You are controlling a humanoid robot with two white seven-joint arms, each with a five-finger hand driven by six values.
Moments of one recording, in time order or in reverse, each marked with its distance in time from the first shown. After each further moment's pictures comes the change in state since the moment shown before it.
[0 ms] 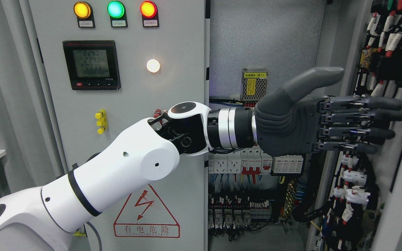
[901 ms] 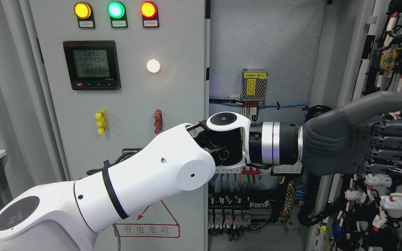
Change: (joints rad) left arm -0.046 -0.095 -0.109 0.035 0.021 -0.080 0.057; right arm 0.000 0.000 0.000 0.000 0.000 0.001 0.000
